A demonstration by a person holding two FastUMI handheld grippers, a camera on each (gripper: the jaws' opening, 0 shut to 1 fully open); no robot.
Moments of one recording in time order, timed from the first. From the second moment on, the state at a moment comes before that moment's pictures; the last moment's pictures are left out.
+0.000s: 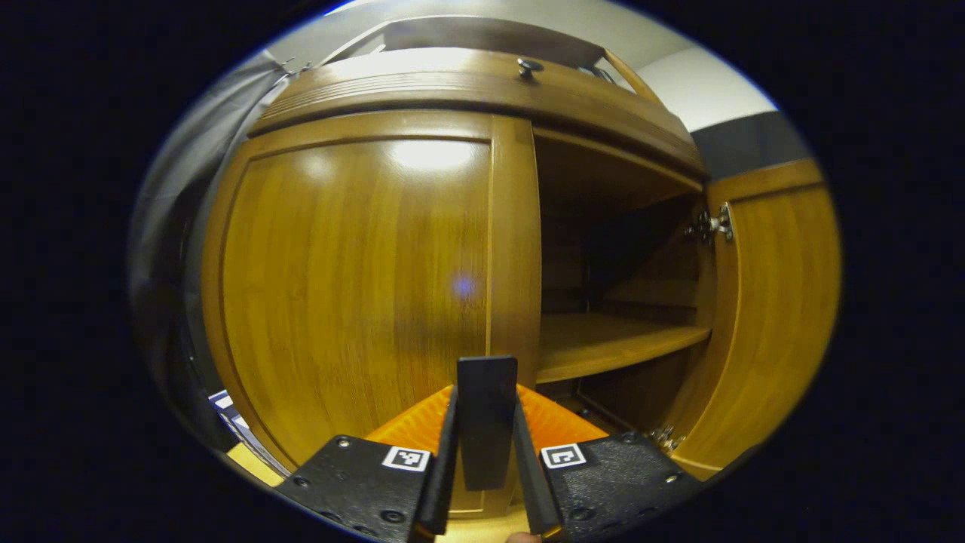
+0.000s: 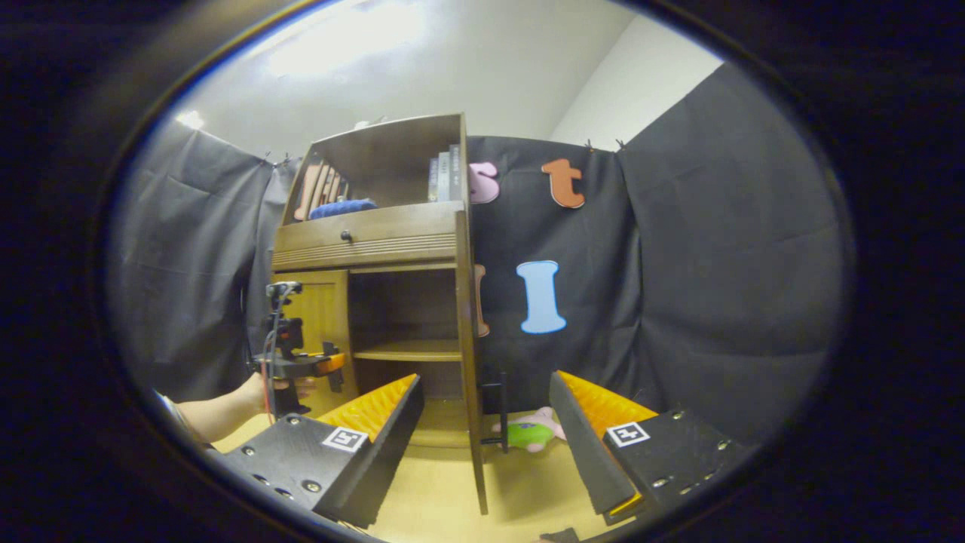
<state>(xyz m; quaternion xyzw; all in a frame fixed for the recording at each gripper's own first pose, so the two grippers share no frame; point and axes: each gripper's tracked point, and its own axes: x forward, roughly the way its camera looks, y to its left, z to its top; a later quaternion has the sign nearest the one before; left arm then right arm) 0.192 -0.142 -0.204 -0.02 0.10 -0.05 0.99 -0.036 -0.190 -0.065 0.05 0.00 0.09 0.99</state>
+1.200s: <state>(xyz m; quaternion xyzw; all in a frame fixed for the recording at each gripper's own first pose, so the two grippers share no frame) 0.177 -0.145 -0.190 -0.02 0.12 -0.12 0.99 -0.057 -0.092 -0.053 0.04 0.02 0.12 0.99</state>
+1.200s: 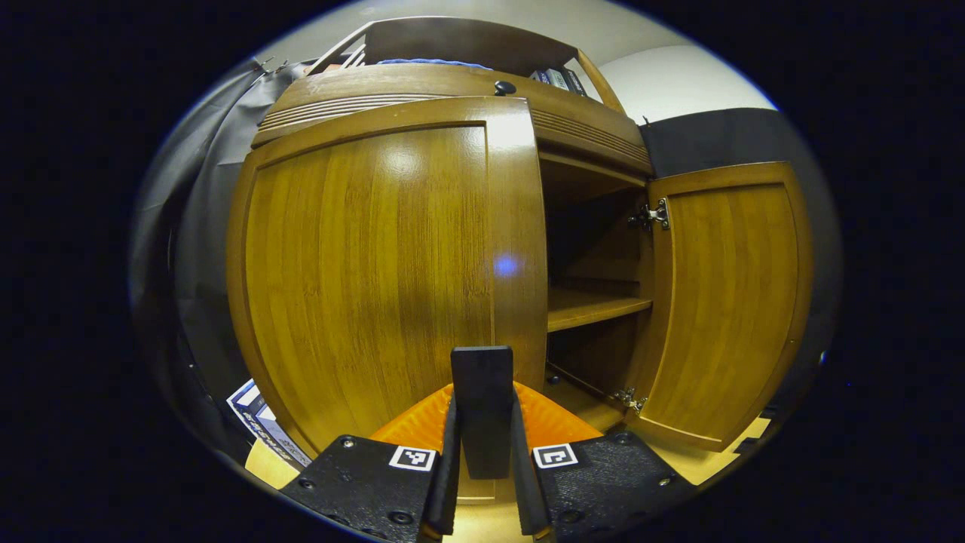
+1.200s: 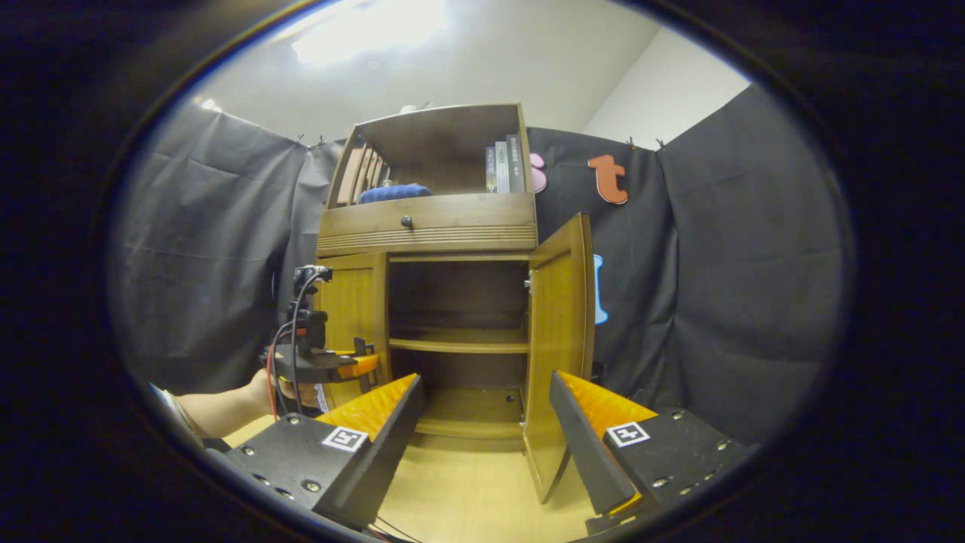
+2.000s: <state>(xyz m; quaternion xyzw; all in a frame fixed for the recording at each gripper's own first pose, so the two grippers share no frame) 0.091 -0.094 -0.173 -0.04 0.11 -0.09 0.99 -0.043 -0.053 -0.069 0.04 0.03 0.14 0.99</state>
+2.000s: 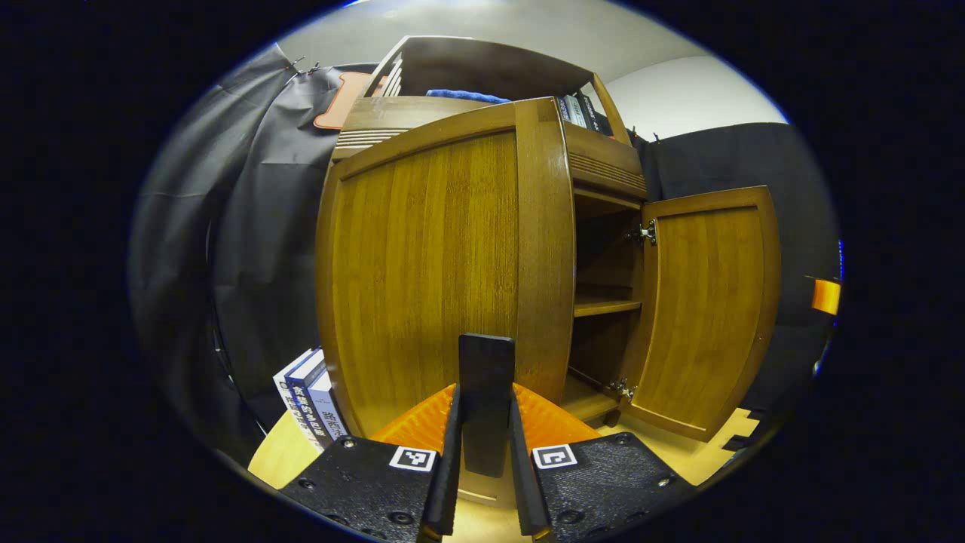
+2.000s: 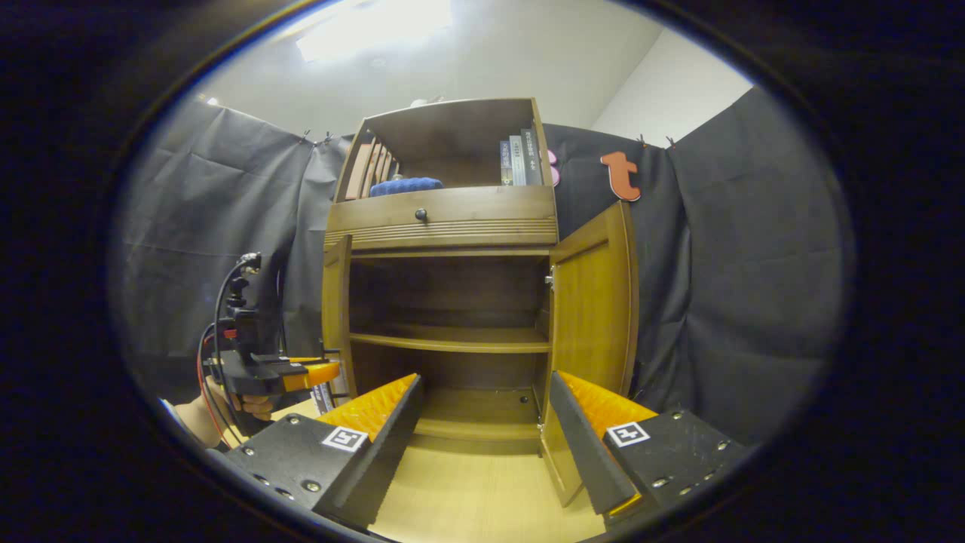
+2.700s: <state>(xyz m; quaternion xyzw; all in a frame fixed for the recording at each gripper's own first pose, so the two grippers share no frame) 0.047 -0.037 -0.171 -0.02 0.10 -0.07 0.99 -0.030 -0.028 -0.076 0.04 0.04 0.15 0.99</state>
